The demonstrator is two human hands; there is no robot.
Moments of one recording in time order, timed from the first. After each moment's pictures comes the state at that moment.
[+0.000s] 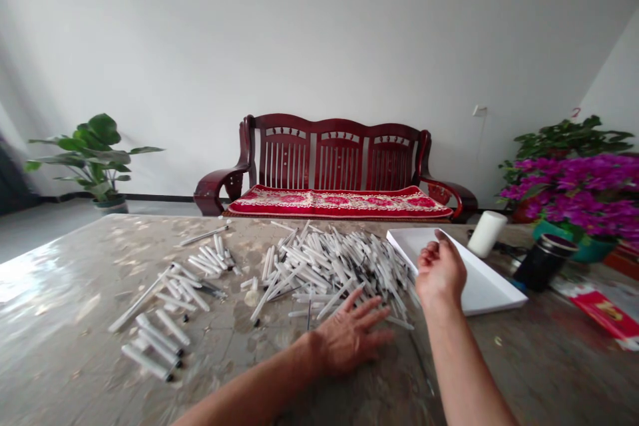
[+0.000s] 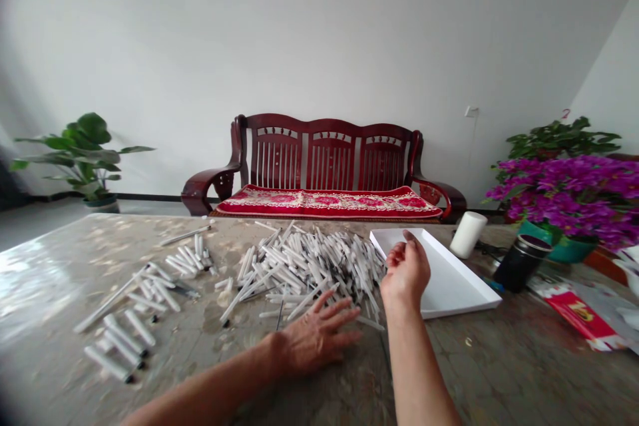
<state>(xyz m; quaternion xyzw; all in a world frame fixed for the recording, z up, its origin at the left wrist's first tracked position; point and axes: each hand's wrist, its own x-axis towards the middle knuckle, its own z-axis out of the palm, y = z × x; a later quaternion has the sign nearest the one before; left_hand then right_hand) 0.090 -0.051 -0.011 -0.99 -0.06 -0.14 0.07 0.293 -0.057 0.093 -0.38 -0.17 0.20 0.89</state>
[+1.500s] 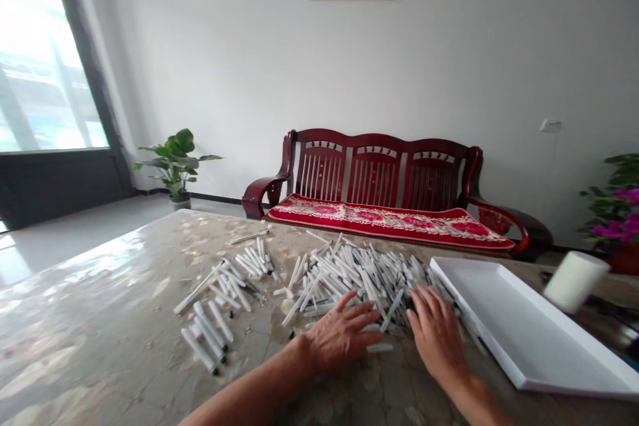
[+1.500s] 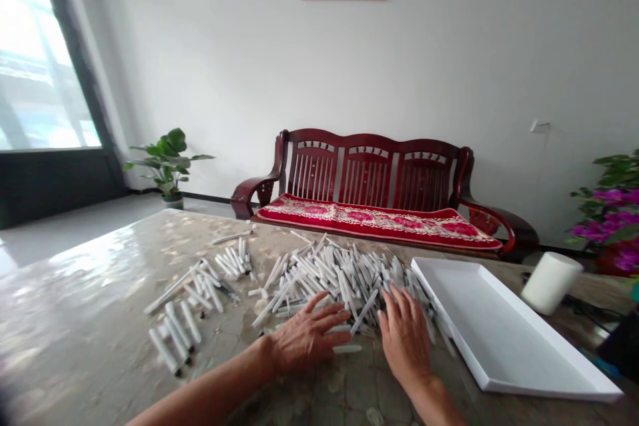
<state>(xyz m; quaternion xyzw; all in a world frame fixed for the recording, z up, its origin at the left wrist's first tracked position) 0.014 -0.010 -0.013 -0.97 -0.14 -0.19 0.11 0.286 -0.037 -0.046 -0.57 -0.70 -0.27 0.33</state>
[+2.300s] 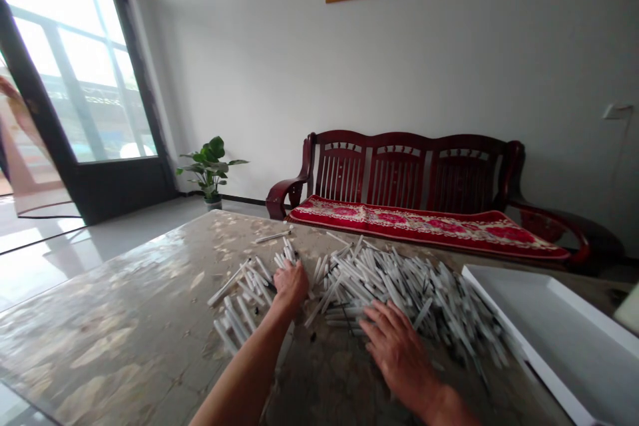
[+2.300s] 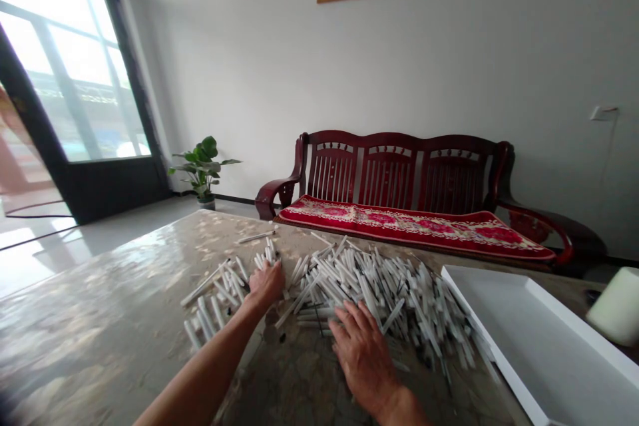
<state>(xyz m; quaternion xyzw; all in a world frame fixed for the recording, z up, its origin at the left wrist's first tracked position) -0.083 0.063 0.010 -0.60 -0.79 -0.09 -0.02 0.175 -0.041 -0.036 -0.40 -0.85 -0.16 0.29</state>
